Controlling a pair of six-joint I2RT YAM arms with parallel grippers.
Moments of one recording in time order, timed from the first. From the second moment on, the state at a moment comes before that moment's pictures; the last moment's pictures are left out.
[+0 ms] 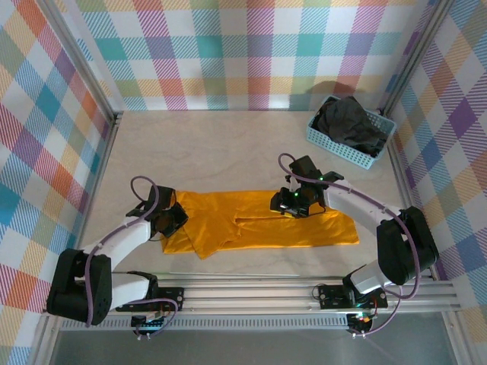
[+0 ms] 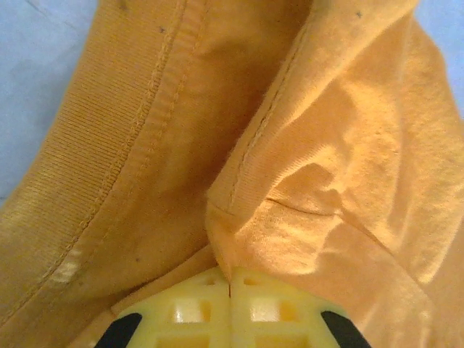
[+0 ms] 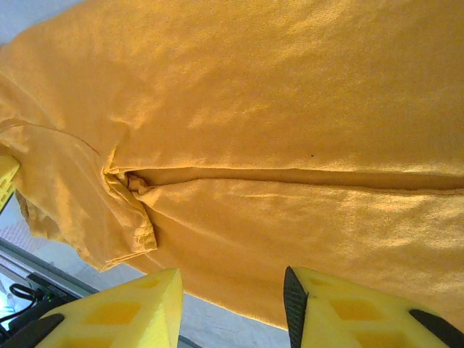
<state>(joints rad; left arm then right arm) -0.20 1.18 0.50 -0.38 0.11 -0.89 0.52 1.48 0.96 -0.65 -0.41 0.70</state>
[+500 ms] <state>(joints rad) -0.20 0.96 0.45 -0.48 0.15 -0.95 0.52 1.49 0.96 -0.65 -0.41 0.70</state>
